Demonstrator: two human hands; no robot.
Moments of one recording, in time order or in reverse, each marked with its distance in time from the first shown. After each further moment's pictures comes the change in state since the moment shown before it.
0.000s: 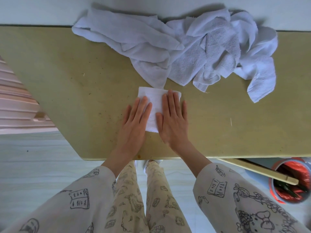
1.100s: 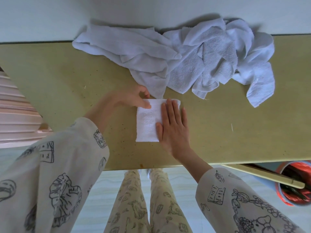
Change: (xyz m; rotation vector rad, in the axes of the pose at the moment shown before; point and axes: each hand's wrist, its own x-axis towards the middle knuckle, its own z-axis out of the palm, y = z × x) left_hand 0.142 -0.040 -0.062 -0.429 -0.854 -0.261; right_hand 0.001 0.001 0.000 -0.026 -0.020 -0.035
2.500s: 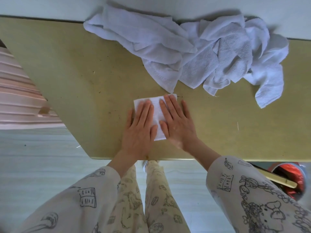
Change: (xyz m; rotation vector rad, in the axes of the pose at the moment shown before) left_hand -0.049 -0.050 0.156 0.455 0.773 0.142; right_hand 0.004 0.006 -0.006 -0.065 -0.123 -0.274
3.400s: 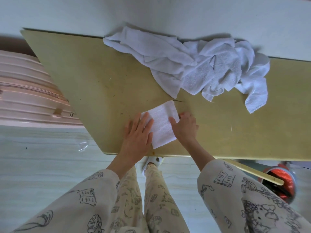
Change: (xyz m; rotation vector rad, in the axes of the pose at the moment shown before) left_hand -0.031 -0.015 -0.035 -0.046 -0.123 -0.020; right_hand 0.012 -0.033 -0.048 0.392 -0.187 0.856
